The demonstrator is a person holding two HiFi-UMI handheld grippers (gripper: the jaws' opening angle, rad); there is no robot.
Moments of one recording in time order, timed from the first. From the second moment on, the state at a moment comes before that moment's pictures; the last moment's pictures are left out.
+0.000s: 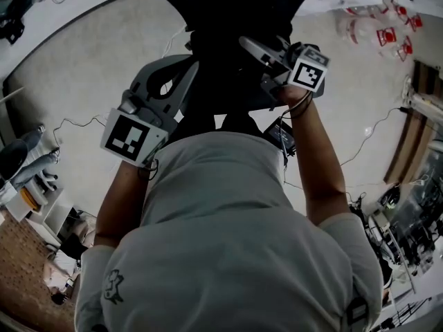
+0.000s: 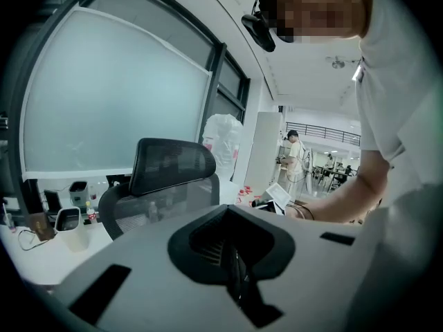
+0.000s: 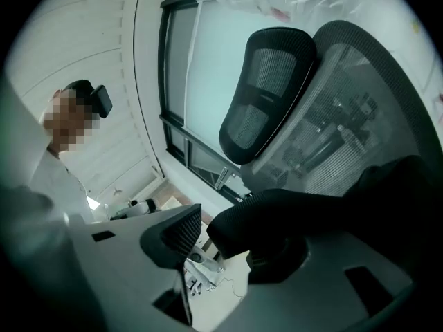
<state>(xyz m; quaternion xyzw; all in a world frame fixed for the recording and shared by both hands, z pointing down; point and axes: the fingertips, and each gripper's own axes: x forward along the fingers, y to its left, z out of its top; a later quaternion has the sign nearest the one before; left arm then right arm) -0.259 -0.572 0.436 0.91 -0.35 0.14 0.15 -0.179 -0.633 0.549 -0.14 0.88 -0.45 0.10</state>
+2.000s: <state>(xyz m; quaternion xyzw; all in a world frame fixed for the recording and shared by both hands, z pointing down) -0.269 -0.496 0.365 0.92 -0.39 0.08 0.08 -0.167 -0.521 0.397 -0.08 0.87 -0.44 0.19</state>
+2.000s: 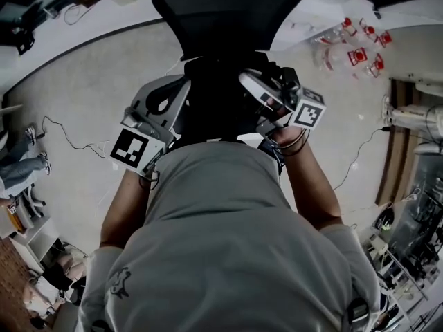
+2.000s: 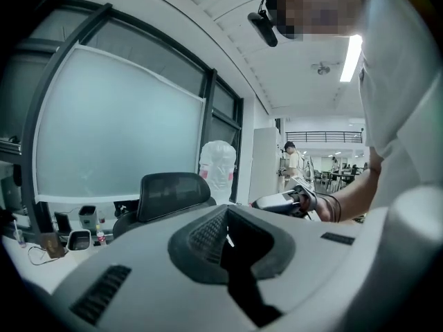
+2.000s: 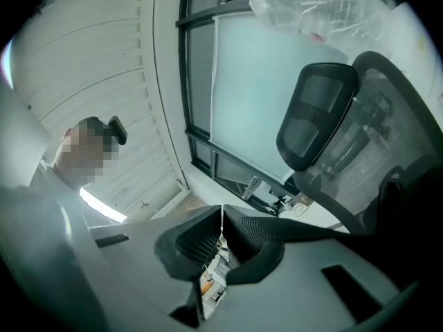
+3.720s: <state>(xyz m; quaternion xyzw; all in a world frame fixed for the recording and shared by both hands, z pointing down) -0.257 -0.276 0.340 0.91 -0.40 0.09 0.05 -0.093 -0.322 0.372 -0.14 0.88 -0.41 0.20</state>
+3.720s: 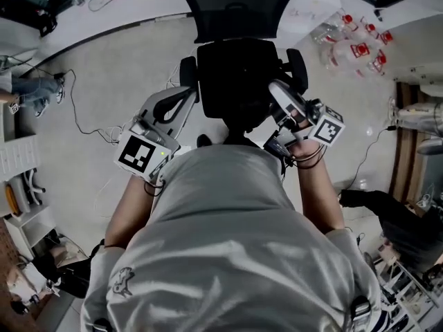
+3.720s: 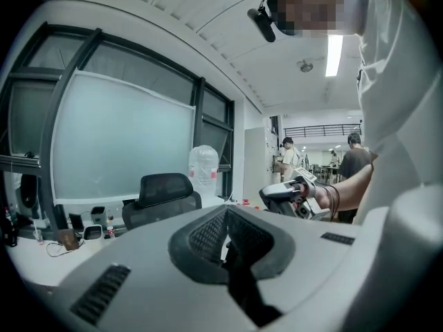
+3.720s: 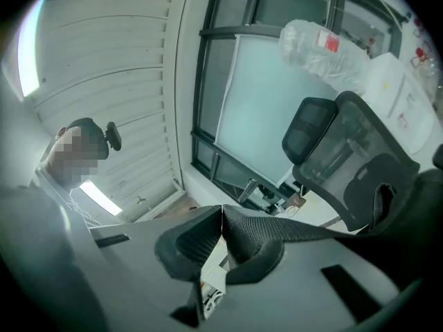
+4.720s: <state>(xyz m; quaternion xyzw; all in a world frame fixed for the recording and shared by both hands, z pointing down) -0.223 -0.175 0.332 0.92 -0.37 0.06 0.05 -0.051 -0.187 0.350 -0.17 0.86 -0.42 0.23</state>
